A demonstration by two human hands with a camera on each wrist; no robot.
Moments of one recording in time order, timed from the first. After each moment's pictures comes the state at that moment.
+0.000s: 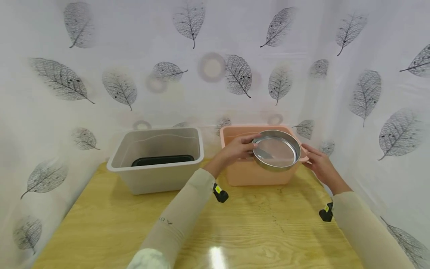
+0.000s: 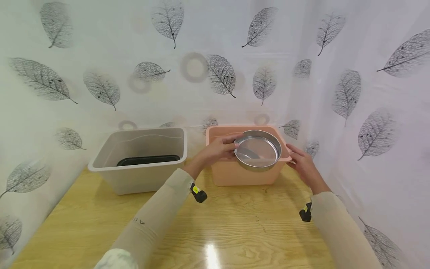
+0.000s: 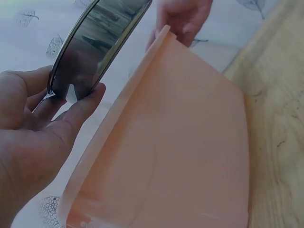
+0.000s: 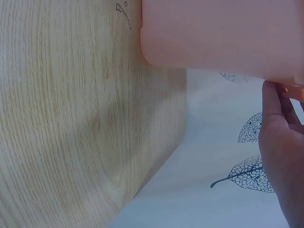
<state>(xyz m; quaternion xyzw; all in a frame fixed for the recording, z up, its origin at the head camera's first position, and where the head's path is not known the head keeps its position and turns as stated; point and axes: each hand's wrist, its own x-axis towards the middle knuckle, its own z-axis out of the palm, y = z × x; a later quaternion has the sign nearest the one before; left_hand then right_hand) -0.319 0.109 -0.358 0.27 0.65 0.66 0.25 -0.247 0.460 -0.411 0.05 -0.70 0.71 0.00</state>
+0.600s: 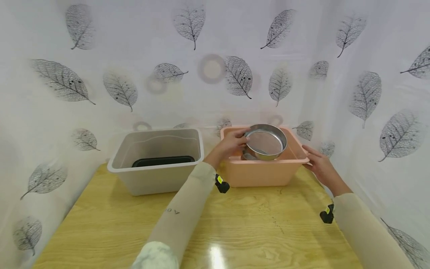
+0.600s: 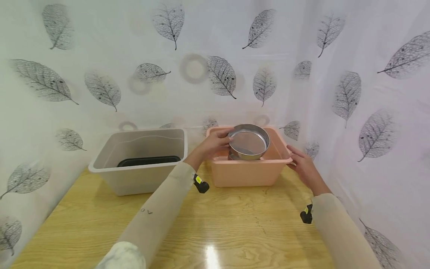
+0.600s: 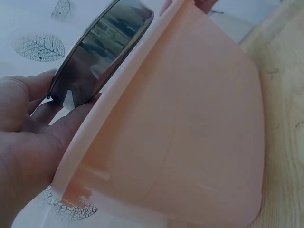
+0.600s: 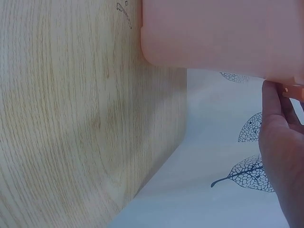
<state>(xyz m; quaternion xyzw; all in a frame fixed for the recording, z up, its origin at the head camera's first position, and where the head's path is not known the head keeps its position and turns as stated) -0.360 0.105 -0.366 0.24 0.63 0.70 0.22 -0.246 0.458 -0.411 0.03 -0.72 0.69 -0.01</state>
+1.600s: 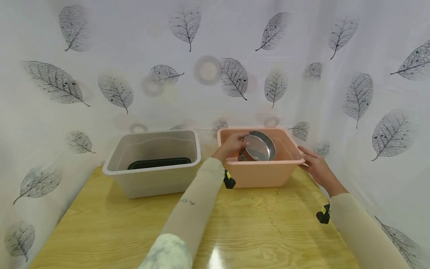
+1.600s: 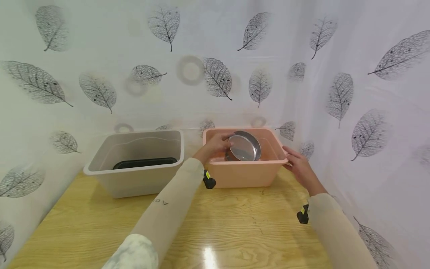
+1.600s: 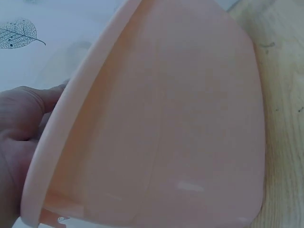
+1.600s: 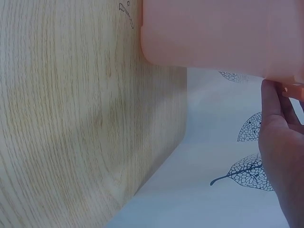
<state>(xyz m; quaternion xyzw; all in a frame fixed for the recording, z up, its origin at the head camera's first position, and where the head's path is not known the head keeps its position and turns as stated) -0.372 0.127 -0.378 0.28 0.78 0.54 0.14 -0.244 0.462 -0.412 0.03 -0.74 0.67 -0.01</state>
